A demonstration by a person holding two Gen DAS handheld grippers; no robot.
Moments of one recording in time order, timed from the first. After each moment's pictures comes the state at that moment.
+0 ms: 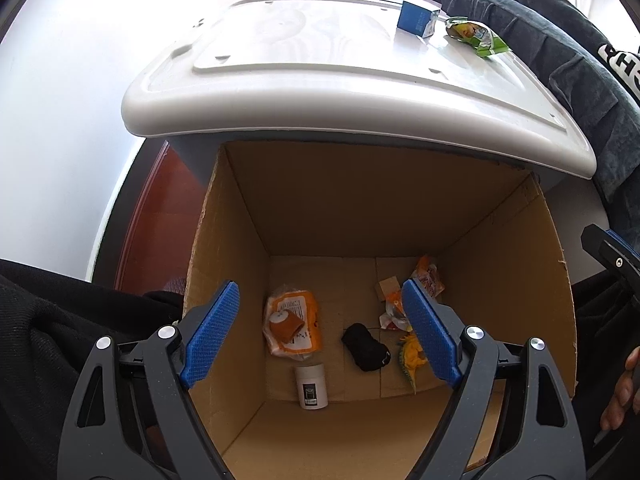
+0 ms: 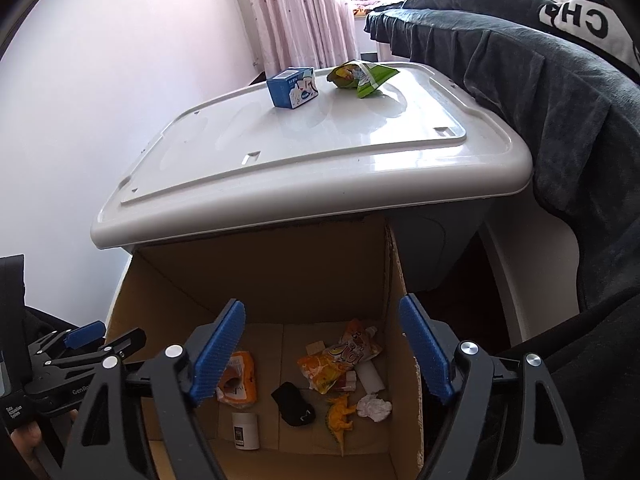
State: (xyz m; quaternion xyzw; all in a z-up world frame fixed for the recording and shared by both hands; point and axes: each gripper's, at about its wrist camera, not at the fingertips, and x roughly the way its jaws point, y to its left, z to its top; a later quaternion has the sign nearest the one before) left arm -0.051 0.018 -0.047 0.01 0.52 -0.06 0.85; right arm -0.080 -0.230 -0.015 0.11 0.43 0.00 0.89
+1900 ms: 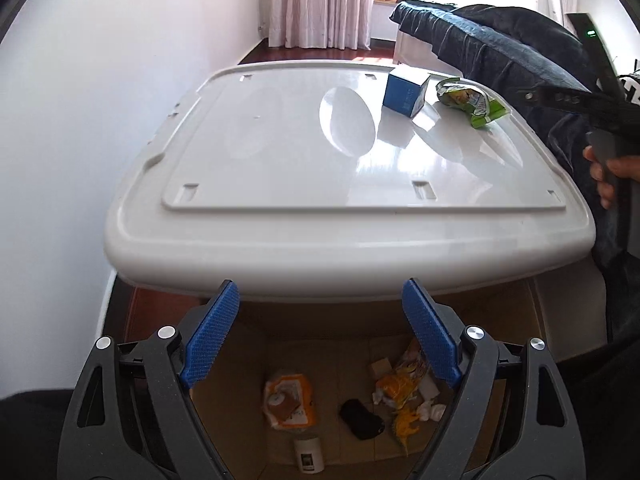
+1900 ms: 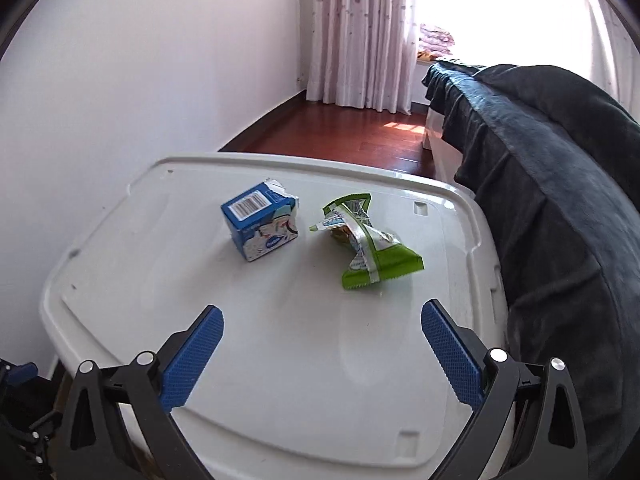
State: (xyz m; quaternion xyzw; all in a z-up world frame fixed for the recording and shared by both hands) left arm 0.035 -0.023 0.002 0.03 0.45 -0.07 0.89; right arm 0.200 -0.309 0.036 -0.05 0.41 0.08 0.91
